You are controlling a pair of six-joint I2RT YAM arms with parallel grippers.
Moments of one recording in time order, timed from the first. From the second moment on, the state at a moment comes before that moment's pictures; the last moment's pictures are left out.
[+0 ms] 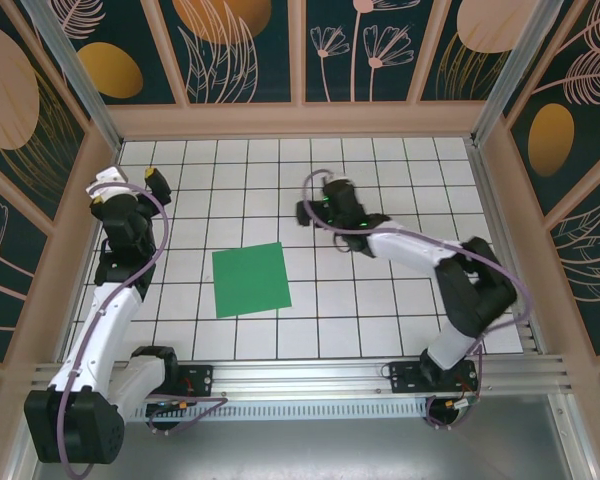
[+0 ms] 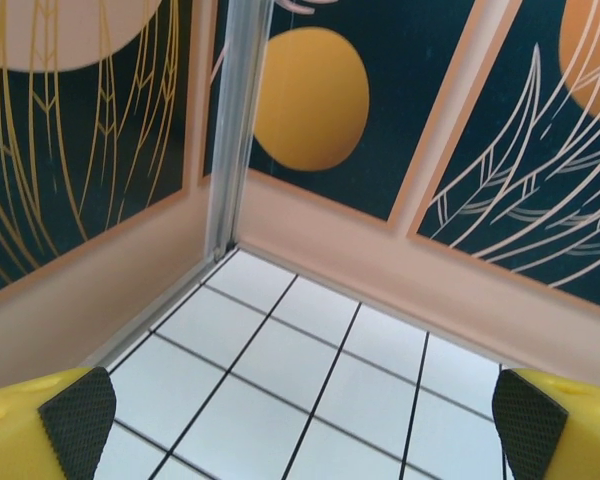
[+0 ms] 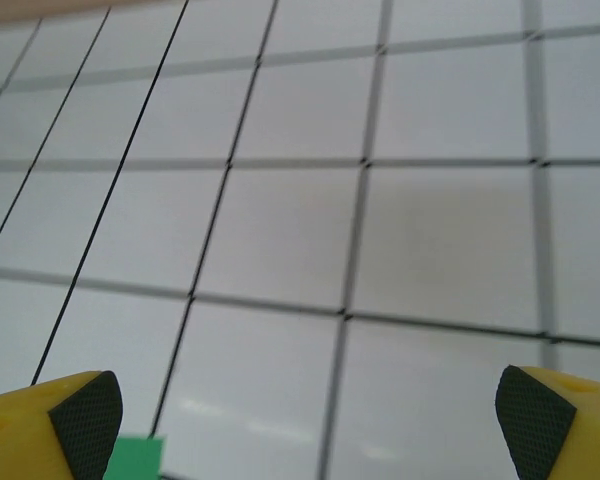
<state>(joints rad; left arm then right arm) -0.04 0.94 0.71 0.08 -0.39 -0.31 0.70 1.69 1.06 -0.04 0.18 0.46</state>
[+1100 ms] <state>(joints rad) -0.04 1.01 0.71 0.00 -0.46 -0.29 0.97 2.11 1.43 -0.38 0.20 0.15</state>
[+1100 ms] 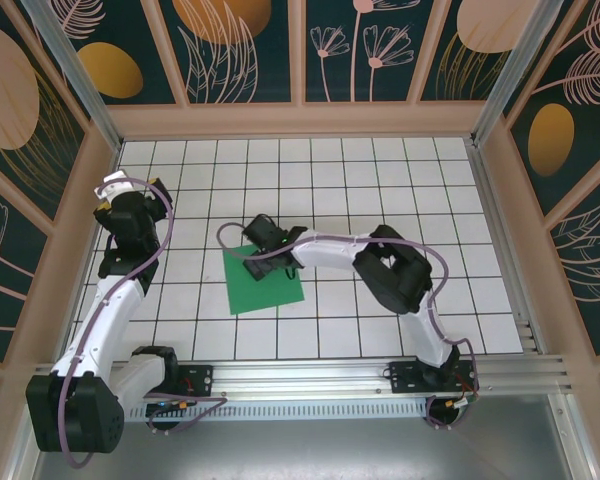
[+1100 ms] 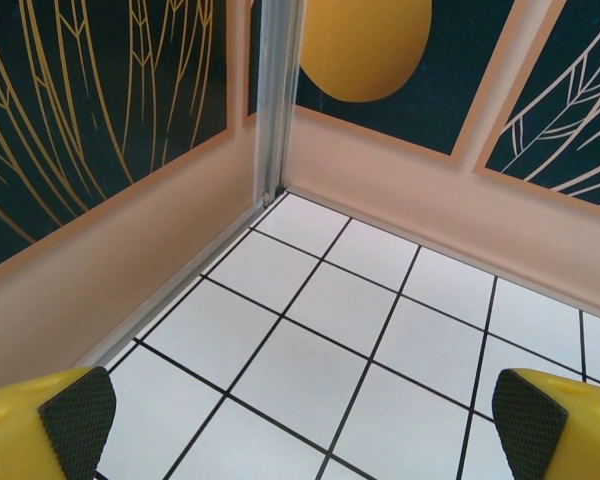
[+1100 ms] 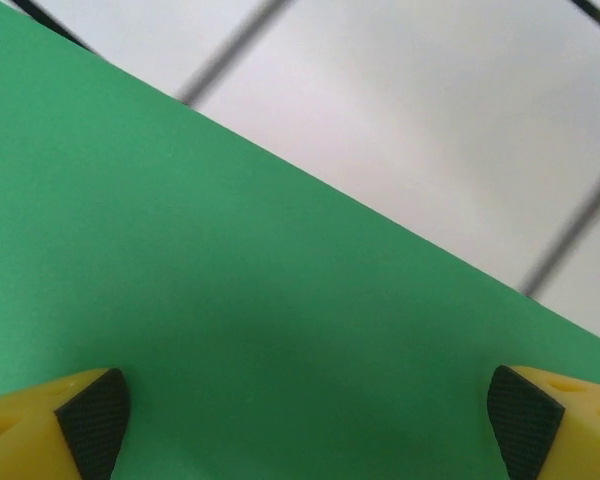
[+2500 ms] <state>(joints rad) -0.04 1.06 0.76 -0.05 -0.44 -0.31 0.78 2.13 1.49 -0.47 -0.17 0.49</state>
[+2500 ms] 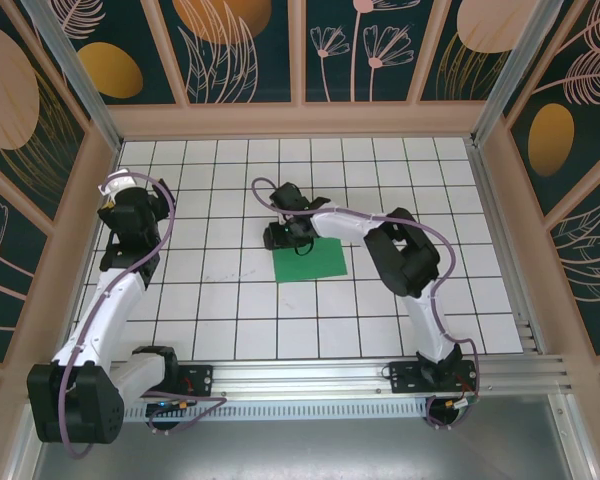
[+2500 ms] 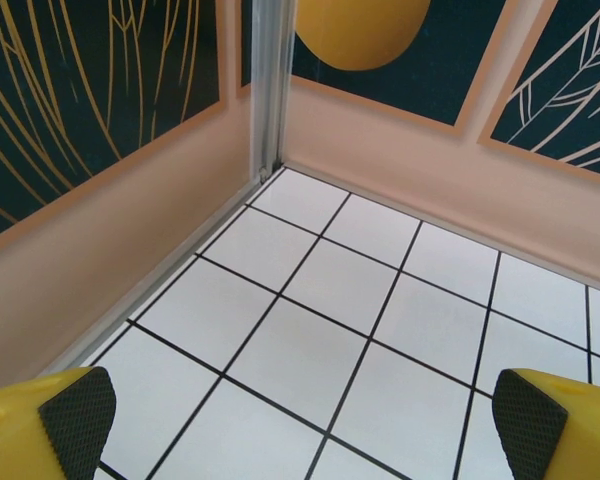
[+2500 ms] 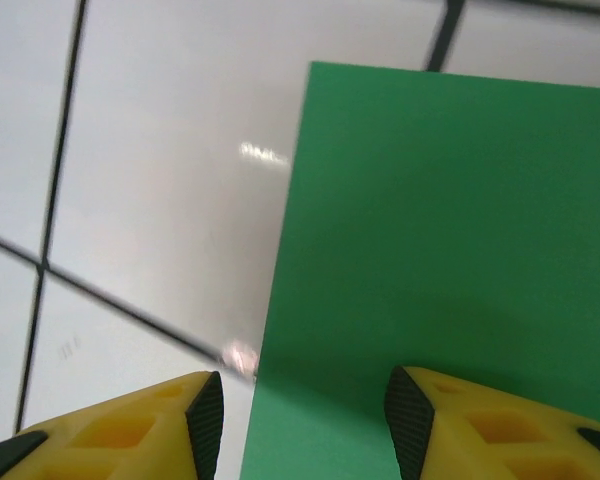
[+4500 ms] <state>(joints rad) -0.04 1.16 0.79 -0.12 -0.39 -0.35 0.67 2.02 1.38 -0.76 0.03 0.29</state>
